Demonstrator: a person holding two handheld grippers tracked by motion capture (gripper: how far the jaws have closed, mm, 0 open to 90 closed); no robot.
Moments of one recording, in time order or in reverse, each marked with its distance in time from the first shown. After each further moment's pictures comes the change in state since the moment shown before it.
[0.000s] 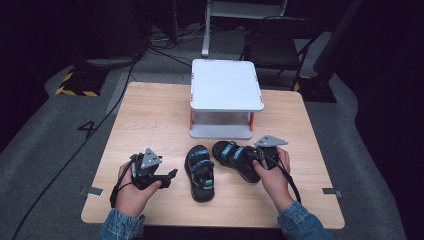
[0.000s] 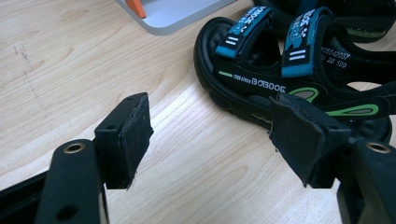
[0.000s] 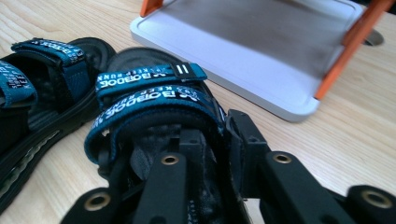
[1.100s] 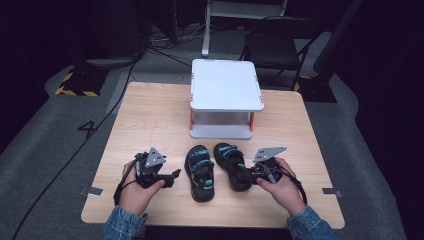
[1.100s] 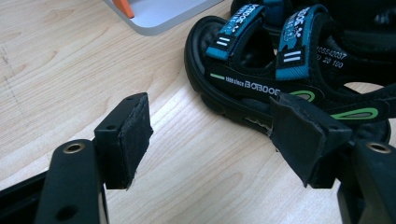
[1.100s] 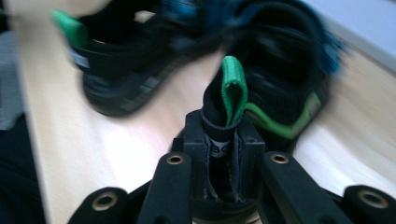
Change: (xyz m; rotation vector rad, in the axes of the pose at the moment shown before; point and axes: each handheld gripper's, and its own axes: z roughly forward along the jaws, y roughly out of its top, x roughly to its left) left arm -0.003 0.003 0.009 0.008 -0.020 0.013; right arm 0.021 -0.011 -0.025 0.147 0.402 -0.139
